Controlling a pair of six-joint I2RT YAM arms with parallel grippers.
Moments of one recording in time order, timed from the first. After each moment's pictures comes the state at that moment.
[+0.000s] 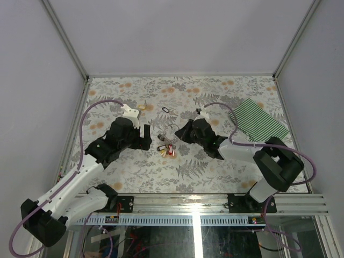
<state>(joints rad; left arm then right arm) -0.55 0.93 0.79 -0.55 -0.09 -0.29 0.77 1.62 0.73 0.39 0.10 1.00</state>
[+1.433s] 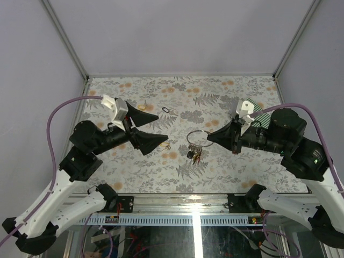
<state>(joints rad) -0.67 0.74 0.99 -0.11 0.46 -0.29 0.78 0.84 1.39 -0.77 -0.41 -0.10</state>
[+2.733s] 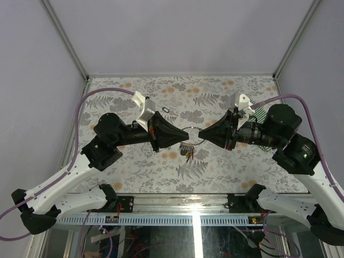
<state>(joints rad) -0.87 0.95 1.06 0.12 0.60 -0.35 0.78 0.88 1.37 -0.57 -0.56 0.03</state>
